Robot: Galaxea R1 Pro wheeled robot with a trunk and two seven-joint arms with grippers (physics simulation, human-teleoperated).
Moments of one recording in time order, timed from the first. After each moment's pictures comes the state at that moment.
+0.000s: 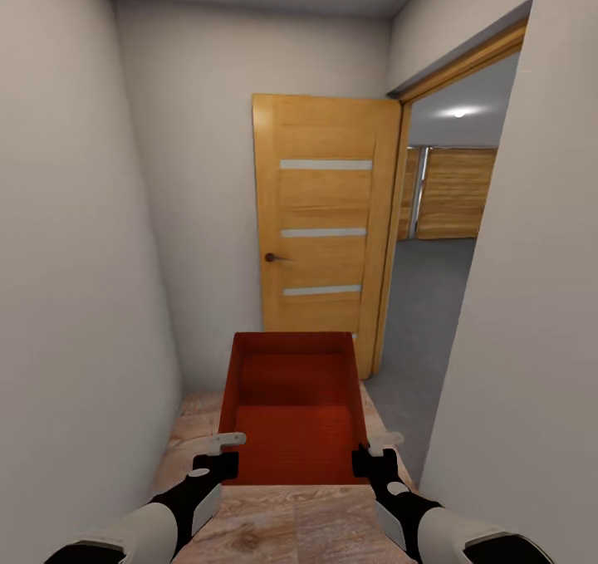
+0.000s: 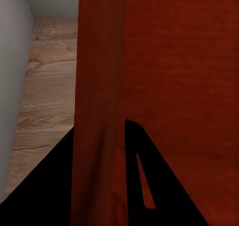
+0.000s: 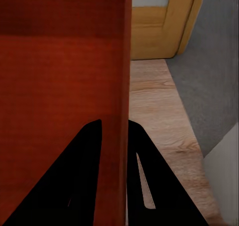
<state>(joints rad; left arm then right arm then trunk) -0.70 -0.10 -0.08 -0.10 0.11 -0.08 0.17 -0.72 0.11 0.15 0.03 -0.07 -0.38 -0.11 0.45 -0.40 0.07</state>
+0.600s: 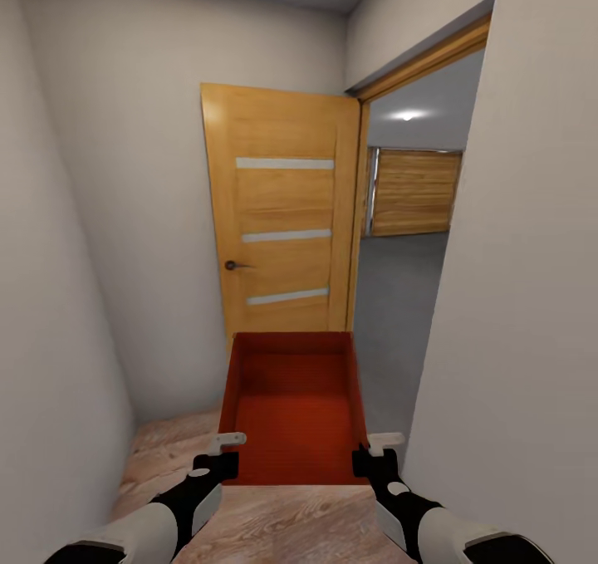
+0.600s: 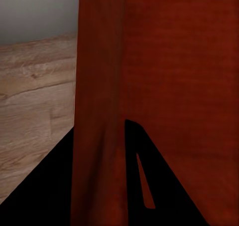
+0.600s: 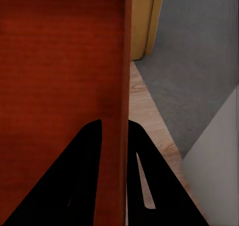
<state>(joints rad) -0.70 -0.10 -0.08 -0.10 0.11 -0.08 0.17 -0.72 0.11 0.15 0.03 -0.07 -0.38 -0.11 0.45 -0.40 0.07</state>
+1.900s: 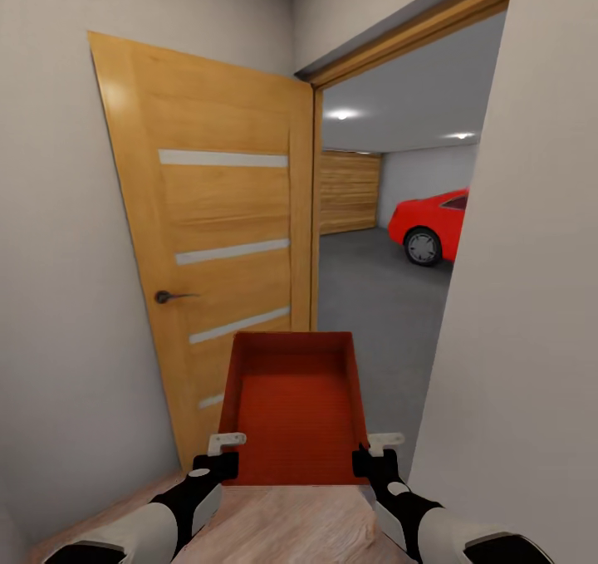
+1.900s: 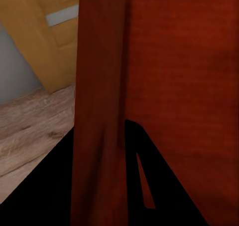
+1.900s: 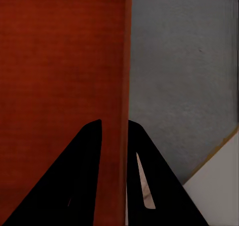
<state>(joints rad) -0.70 -0.10 -0.08 -0.10 0.11 -0.08 0.17 -0.72 0.11 0.15 0.03 -0.07 -0.38 -0.11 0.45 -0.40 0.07</state>
